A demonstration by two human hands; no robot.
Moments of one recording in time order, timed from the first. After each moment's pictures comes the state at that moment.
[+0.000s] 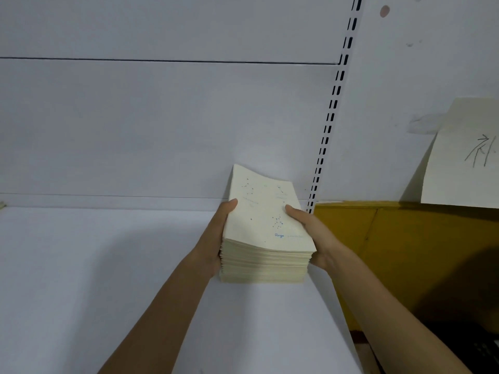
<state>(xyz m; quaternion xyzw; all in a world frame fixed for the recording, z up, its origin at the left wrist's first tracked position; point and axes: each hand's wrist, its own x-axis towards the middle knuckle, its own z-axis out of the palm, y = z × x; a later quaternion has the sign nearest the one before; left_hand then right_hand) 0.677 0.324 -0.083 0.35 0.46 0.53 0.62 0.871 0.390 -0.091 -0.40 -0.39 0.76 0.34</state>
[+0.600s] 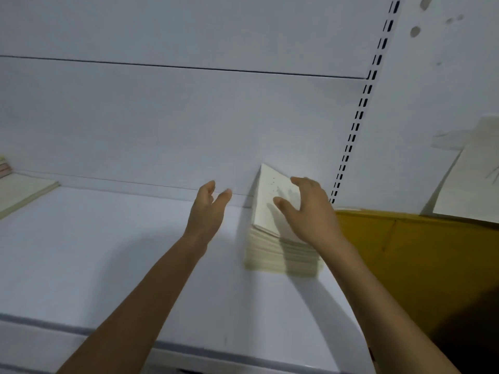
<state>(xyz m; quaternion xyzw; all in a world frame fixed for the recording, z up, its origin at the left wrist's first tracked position) 0.639 0.289 -0.053 0.40 0.64 0.59 0.28 0.829 0.330 -0.025 -0.50 -0.78 0.17 0.33</state>
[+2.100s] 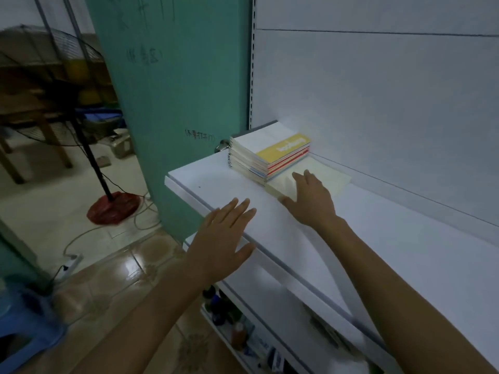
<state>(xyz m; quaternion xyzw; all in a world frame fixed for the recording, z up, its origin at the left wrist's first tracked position) 0.108 -0.058 -0.109 0.51 0.84 0.13 -0.10 0.156 0.166 -0.088 -0.26 -0.95 0.11 0.15</state>
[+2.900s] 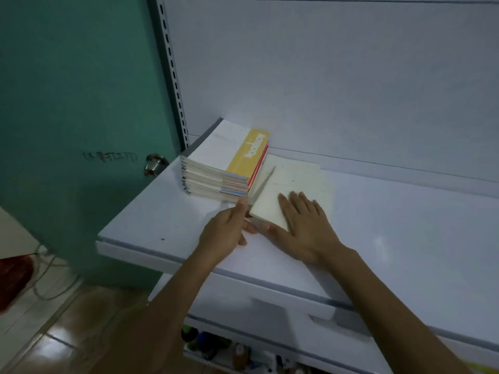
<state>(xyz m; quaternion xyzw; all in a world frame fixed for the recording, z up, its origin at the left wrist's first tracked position) -0.024 0.043 -0.113 0.43 0.74 0.42 0.30 0.135 0.133 -0.121 -0.41 -0.91 0.10 0.07</state>
